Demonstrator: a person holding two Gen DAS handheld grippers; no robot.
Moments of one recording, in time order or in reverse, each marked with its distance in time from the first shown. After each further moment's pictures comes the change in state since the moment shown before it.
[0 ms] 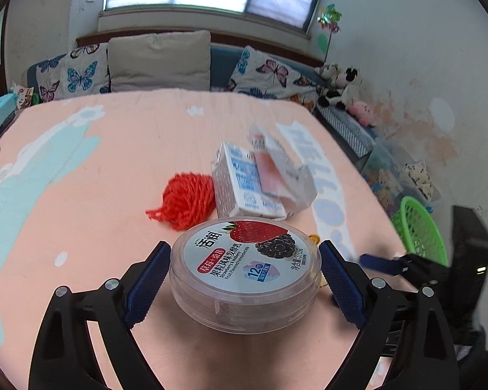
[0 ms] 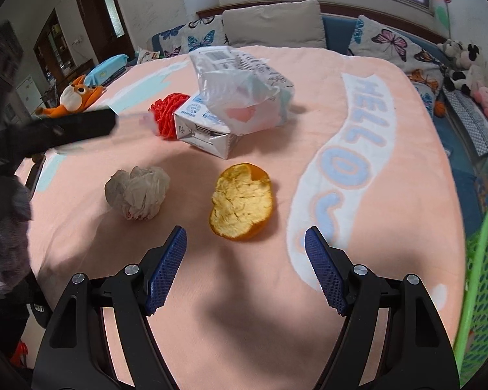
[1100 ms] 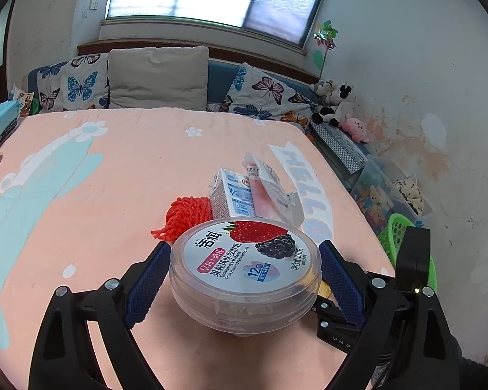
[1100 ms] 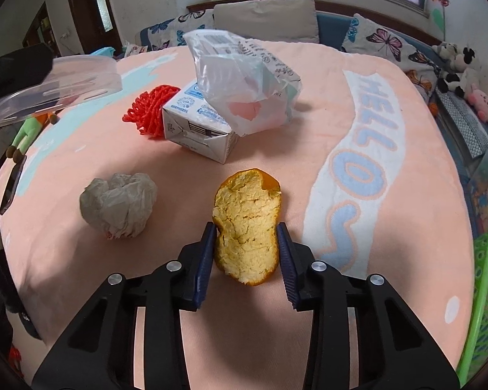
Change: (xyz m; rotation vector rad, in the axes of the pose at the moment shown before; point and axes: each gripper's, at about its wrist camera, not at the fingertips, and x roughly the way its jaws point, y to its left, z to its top) left arm -0.023 0.000 0.009 -0.019 -0.057 -0.029; right arm 0.023 0.009 0.008 0.001 0.002 -0.068
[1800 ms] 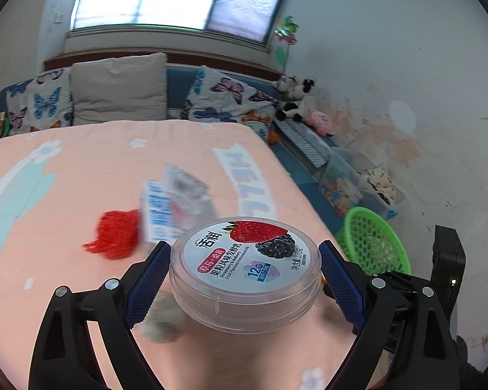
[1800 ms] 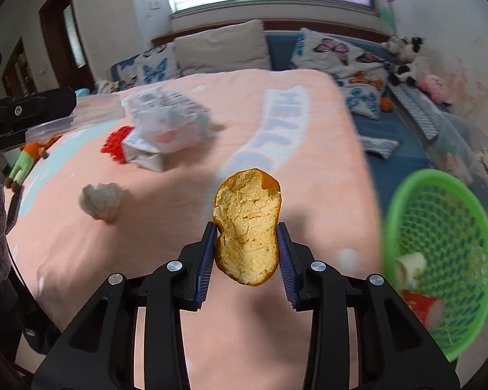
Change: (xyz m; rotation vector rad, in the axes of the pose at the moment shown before) left arm 0.008 -0.085 0.006 0.088 0.004 -0.120; right arm -0.104 -0.076 -0.045 0.141 -0.110 -0.132
